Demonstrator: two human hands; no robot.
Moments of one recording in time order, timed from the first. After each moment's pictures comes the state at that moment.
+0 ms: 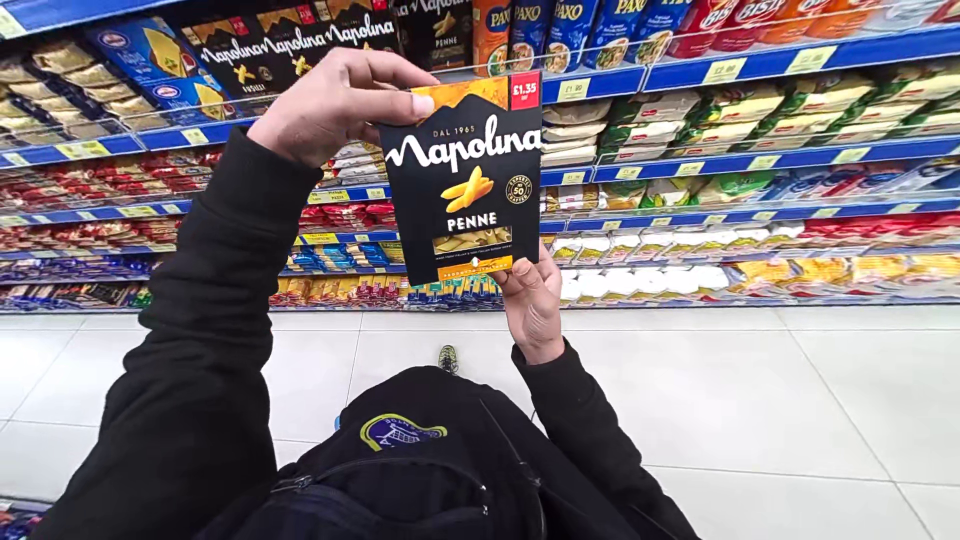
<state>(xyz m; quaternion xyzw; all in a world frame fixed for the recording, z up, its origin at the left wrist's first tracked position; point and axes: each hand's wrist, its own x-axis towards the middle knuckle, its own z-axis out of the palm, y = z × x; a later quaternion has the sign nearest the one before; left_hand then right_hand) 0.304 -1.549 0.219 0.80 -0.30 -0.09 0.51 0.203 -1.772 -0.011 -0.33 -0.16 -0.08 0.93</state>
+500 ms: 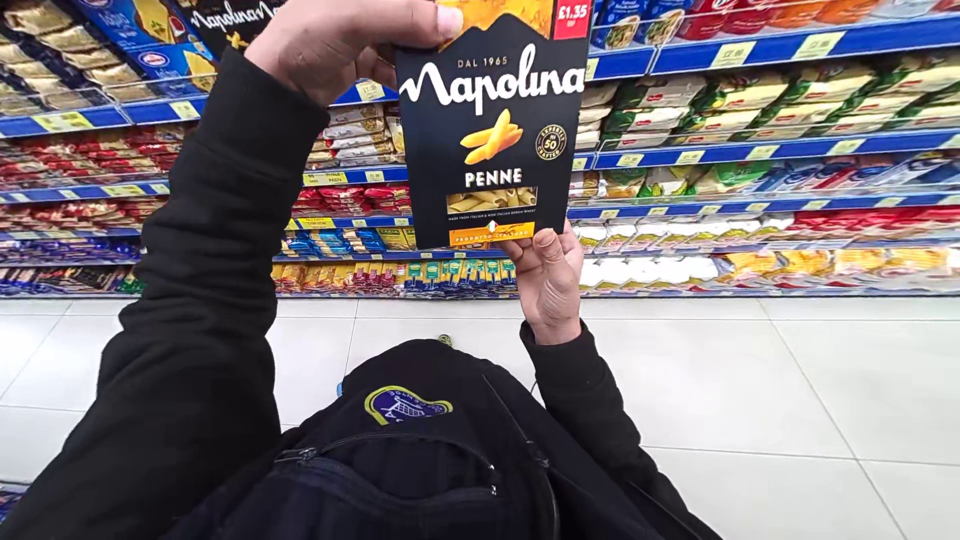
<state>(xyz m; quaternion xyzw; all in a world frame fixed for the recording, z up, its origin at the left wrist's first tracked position) 0.313 -1.549 0.231 0.79 -0.33 -0.08 0.51 0.195 -1.774 0.007 -0.34 -0.18 -0.11 0.92</state>
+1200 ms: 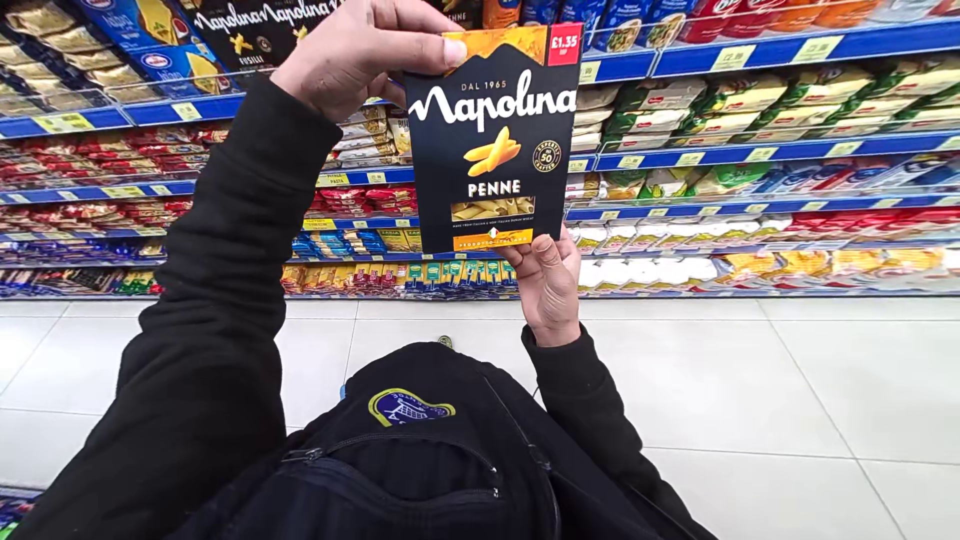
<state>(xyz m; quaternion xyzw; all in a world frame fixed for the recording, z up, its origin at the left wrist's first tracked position) 0.317 -1.546 0.218 0.78 -0.32 -0.10 0.53 0.194 -1.771 -0.002 -0.34 -0.15 -0.10 0.92</state>
